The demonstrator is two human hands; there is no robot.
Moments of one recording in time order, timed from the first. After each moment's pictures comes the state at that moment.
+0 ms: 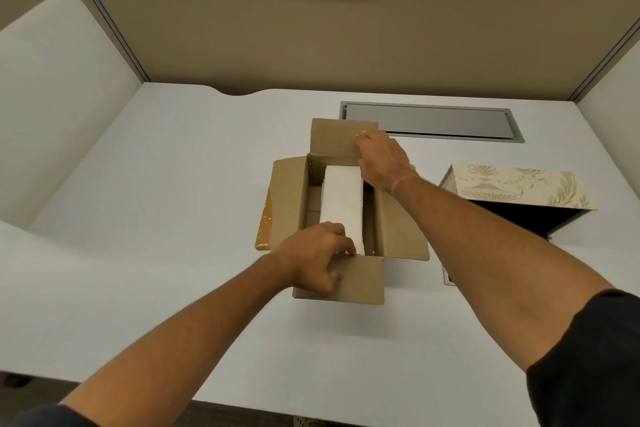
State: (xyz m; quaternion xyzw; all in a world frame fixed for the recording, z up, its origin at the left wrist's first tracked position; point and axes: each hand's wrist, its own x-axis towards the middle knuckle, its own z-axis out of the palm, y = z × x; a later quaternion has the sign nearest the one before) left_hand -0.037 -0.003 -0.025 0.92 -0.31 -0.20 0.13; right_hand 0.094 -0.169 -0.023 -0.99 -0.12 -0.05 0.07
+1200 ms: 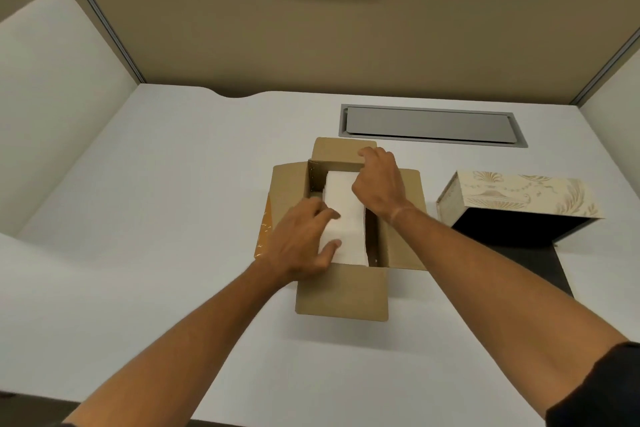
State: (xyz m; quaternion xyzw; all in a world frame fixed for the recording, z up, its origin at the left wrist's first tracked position) left_hand -0.014 0.014 -0.050 0.96 -0.22 0.02 0.19; right_hand 0.076 -0.152 -0.042 -0.97 -0.02 -0.08 0.25
